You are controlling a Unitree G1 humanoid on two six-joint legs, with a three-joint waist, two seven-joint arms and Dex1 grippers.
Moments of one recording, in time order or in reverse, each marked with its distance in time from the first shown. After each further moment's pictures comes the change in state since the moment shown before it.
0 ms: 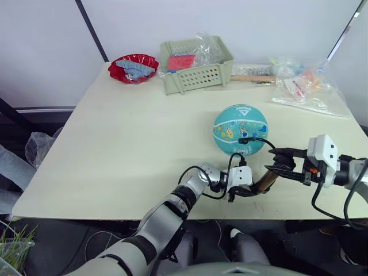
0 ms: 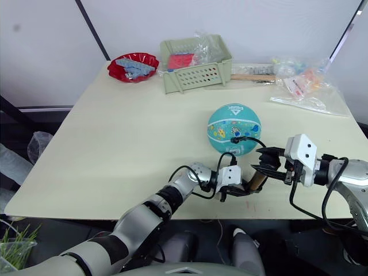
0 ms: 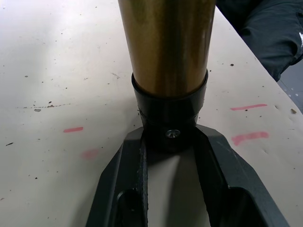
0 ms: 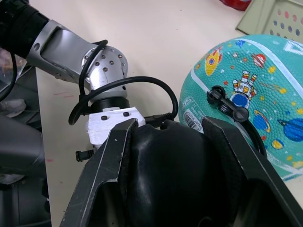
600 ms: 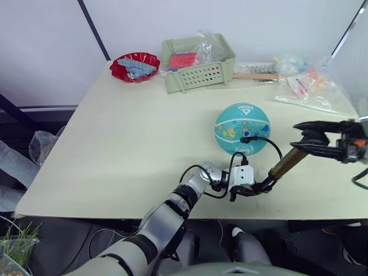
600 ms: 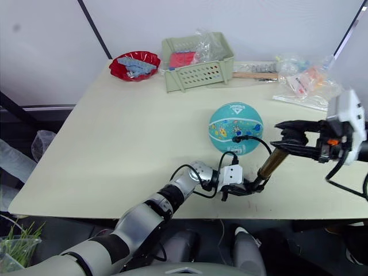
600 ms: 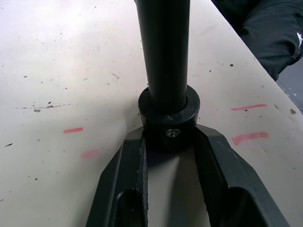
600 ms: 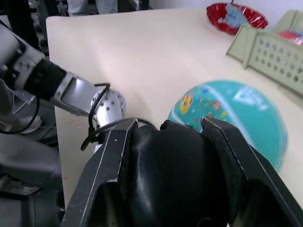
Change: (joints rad) left arm -0.010 -0.008 0.002 0.001 -0.001 -0.008 -0.007; right arm -0.158 -0.236 -0.322 -0.046 0.354 0.343 0.088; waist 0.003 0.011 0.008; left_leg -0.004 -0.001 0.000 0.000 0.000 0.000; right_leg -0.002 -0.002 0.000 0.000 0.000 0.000
